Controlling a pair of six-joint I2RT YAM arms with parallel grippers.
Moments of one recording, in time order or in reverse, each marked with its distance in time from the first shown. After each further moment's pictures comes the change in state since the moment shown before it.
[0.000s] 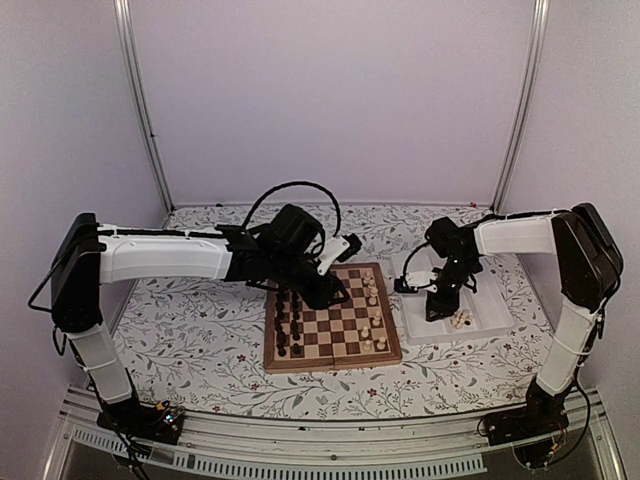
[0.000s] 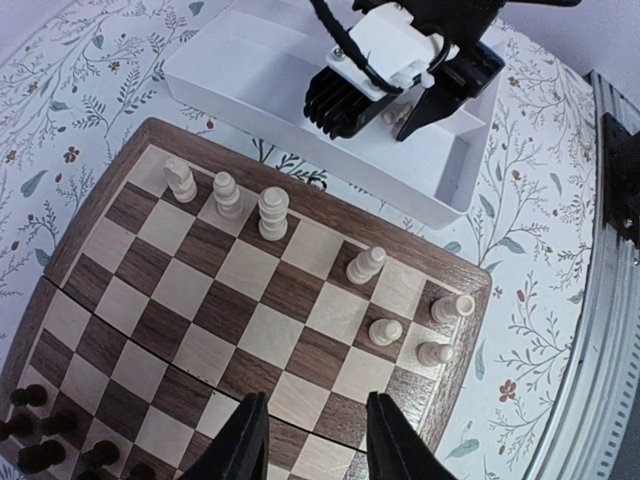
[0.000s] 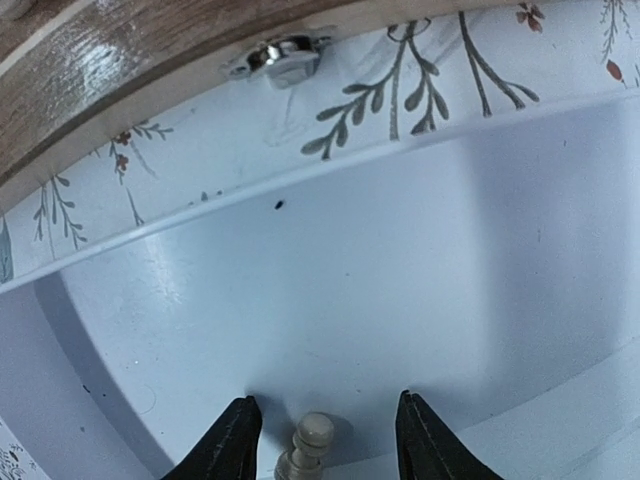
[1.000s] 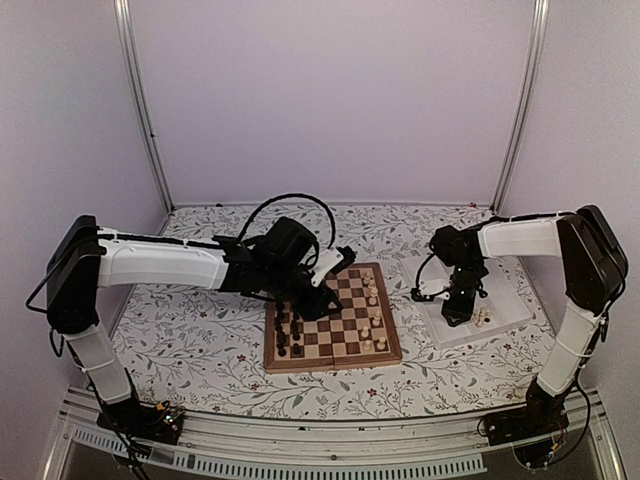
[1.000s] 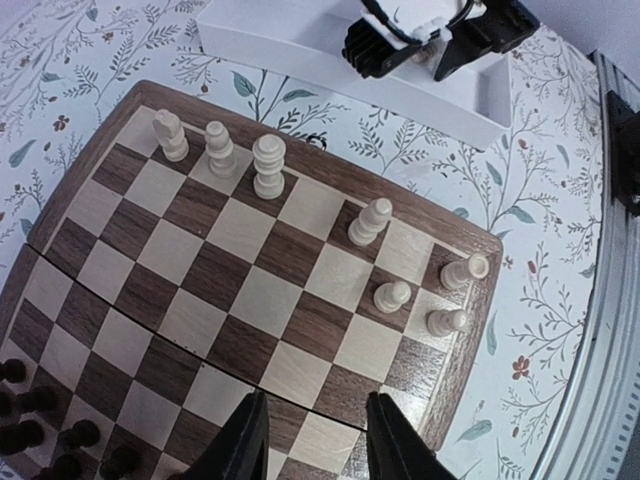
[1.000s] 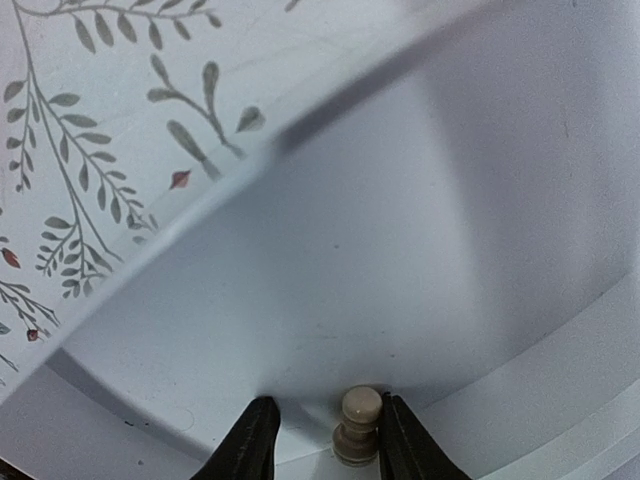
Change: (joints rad) left arm 0.000 -0.022 -0.102 0.055 0.004 0.007; right arm 0.000 -0.034 -0.035 -0.145 0.248 0.149
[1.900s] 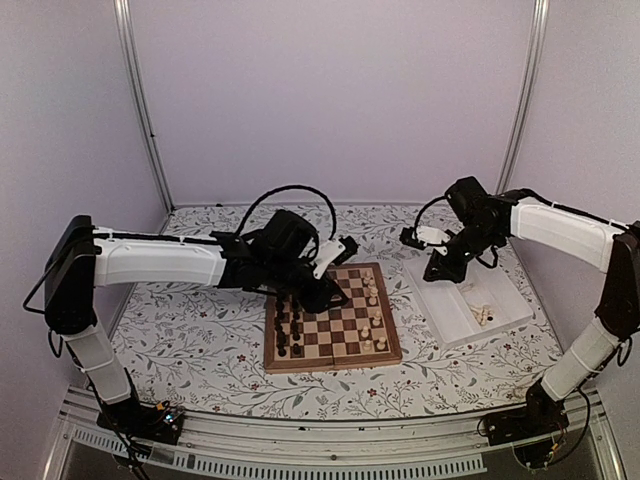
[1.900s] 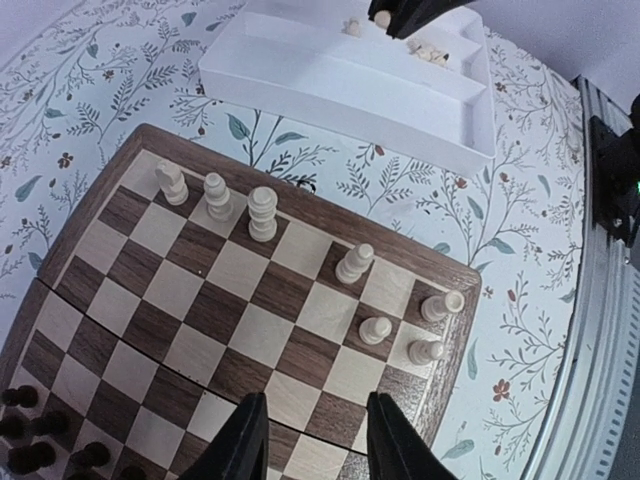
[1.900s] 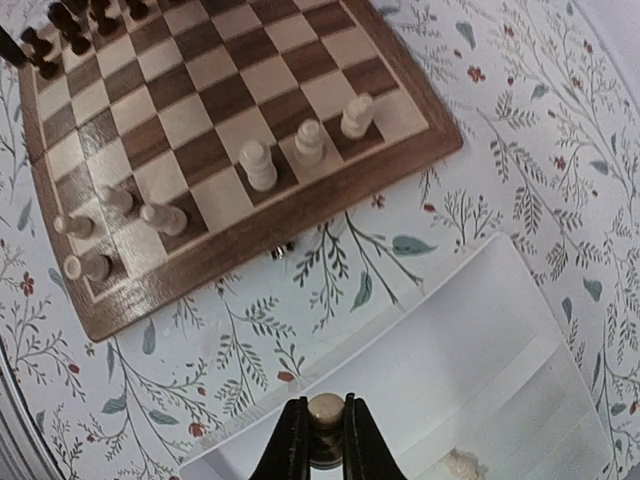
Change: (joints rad) left arm 0.002 -0.014 0.020 0.027 0.019 -0.010; right arm -0.001 -0.221 0.124 0.056 -0.359 0.033
